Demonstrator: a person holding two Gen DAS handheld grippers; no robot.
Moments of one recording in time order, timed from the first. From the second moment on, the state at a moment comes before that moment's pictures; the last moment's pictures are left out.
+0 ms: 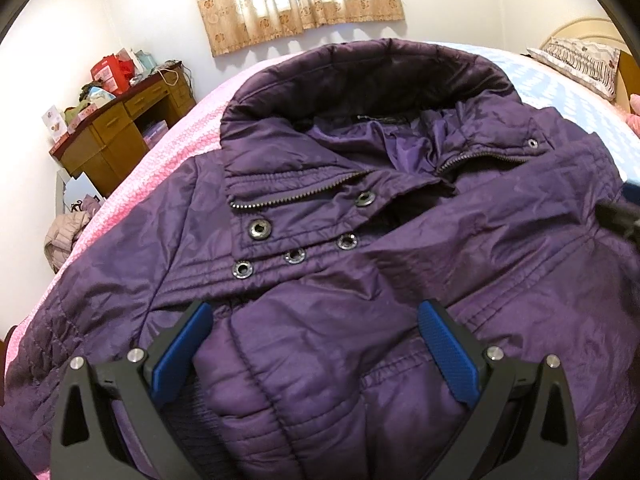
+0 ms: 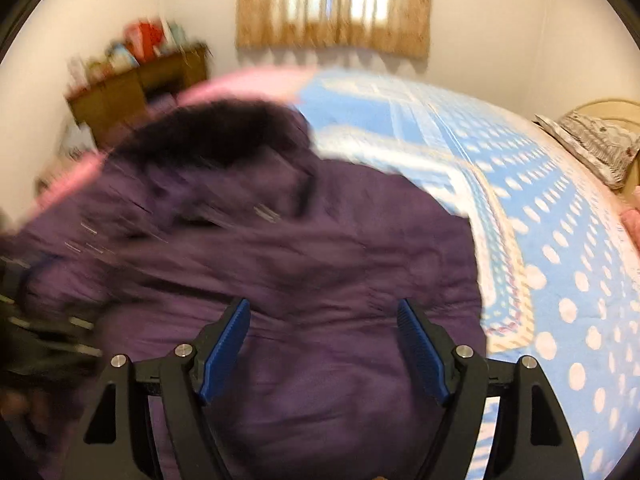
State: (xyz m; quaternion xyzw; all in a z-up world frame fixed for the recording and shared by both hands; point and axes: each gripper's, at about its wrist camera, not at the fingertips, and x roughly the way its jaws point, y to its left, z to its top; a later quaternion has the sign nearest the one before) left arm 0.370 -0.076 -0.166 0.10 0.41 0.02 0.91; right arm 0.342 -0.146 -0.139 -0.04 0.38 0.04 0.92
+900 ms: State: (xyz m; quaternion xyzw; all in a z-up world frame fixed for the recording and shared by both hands) left arm 0.374 -0.073 -0.167 0.09 0.41 0.01 0.91; right arm 0.362 -0.124 -0.197 -0.06 0.43 0.09 0.90
